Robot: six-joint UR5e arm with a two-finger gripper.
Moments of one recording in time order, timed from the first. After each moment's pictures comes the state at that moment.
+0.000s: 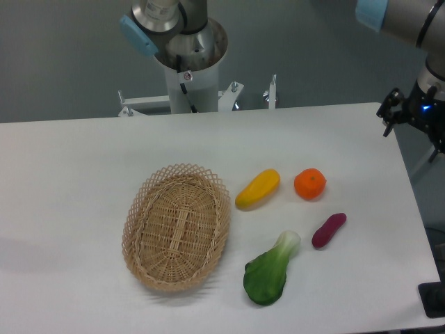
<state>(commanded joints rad) 2.86 -2.00 -1.20 -1.41 1.55 1.61</state>
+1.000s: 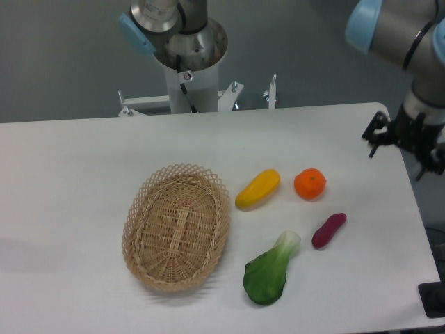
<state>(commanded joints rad) 2.72 -2.09 -1.27 -1.18 1.53 1.23</state>
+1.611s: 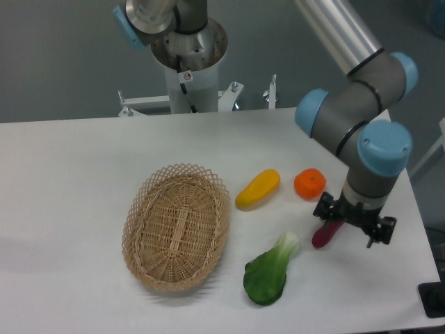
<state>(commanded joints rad) 2.63 -2.18 -1.41 -1.05 1.55 1.27</state>
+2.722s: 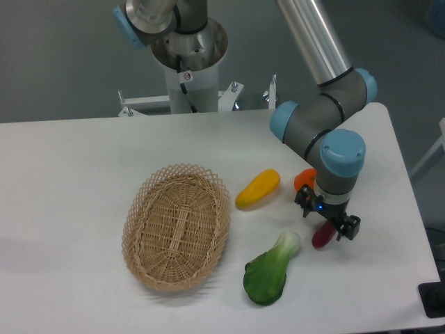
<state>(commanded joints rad) 2.66 -2.16 -1.63 -0.79 1.65 1.40</state>
